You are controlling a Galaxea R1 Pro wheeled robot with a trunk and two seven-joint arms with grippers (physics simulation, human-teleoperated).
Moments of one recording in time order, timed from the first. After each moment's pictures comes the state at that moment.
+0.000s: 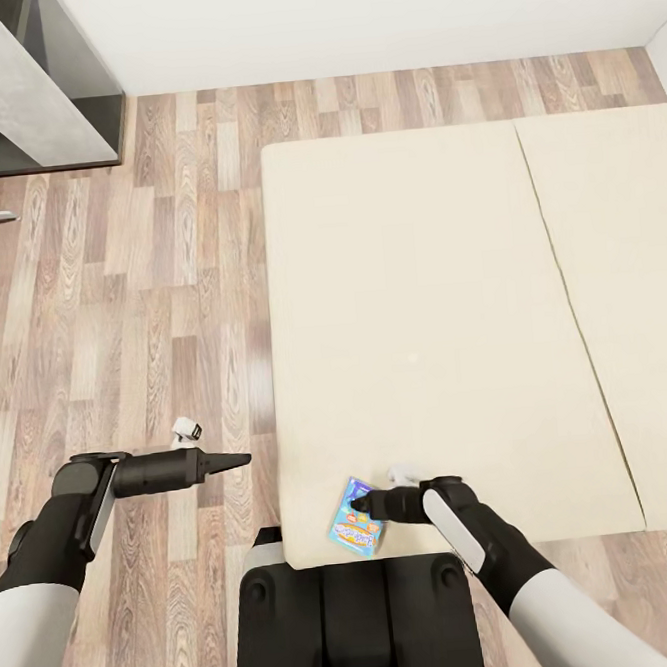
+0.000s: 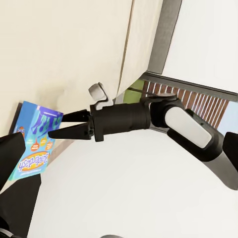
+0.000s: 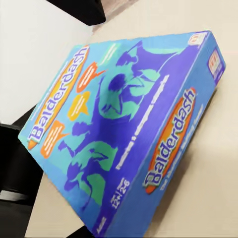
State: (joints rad) left arm -0.70 0.25 0.12 -1.08 -0.03 0.98 -1.57; right arm -0.65 0.03 0.38 -0.88 -0.61 0.72 0.01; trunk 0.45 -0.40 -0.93
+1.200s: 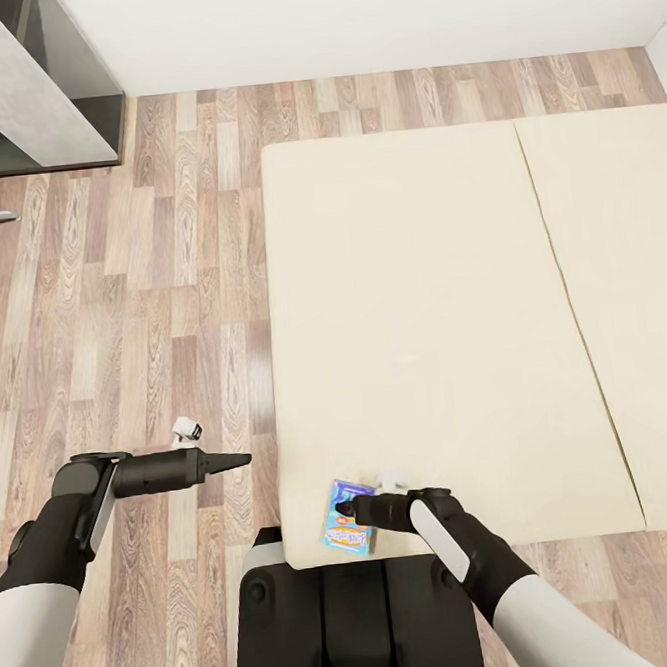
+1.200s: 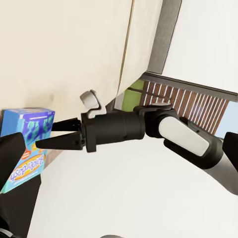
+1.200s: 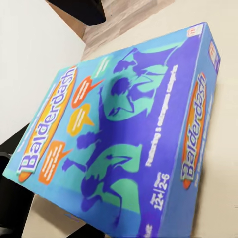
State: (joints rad) left arm -0.70 0.25 0.12 -1.08 -0.03 0.98 -1.57; right arm -0.65 0.08 0.38 -0.80 -0.61 0.61 0.06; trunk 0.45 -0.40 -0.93
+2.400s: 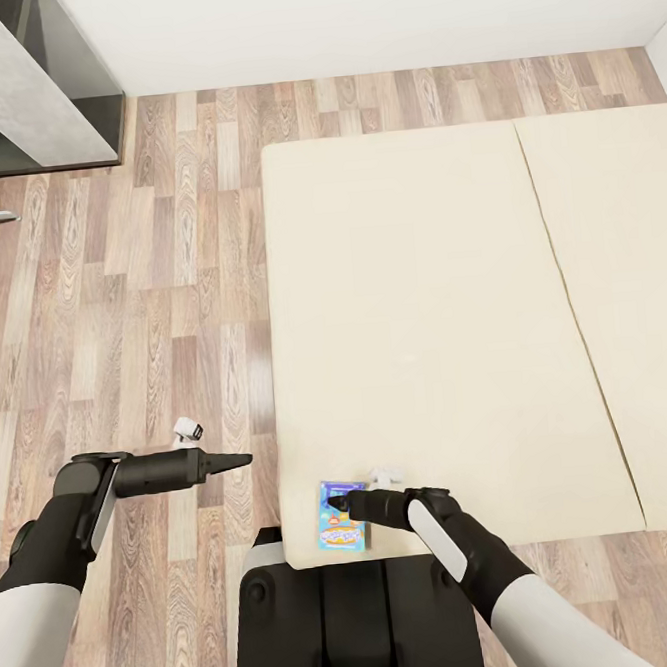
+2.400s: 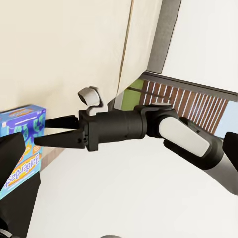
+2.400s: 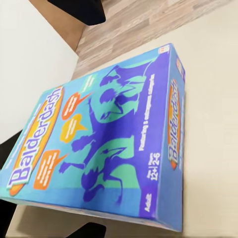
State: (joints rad) left arm -0.70 0.25 0.12 -1.08 -0.03 0.98 -1.57; right arm -0.65 0.09 0.38 -0.80 -0.61 0.55 0.13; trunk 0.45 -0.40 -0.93
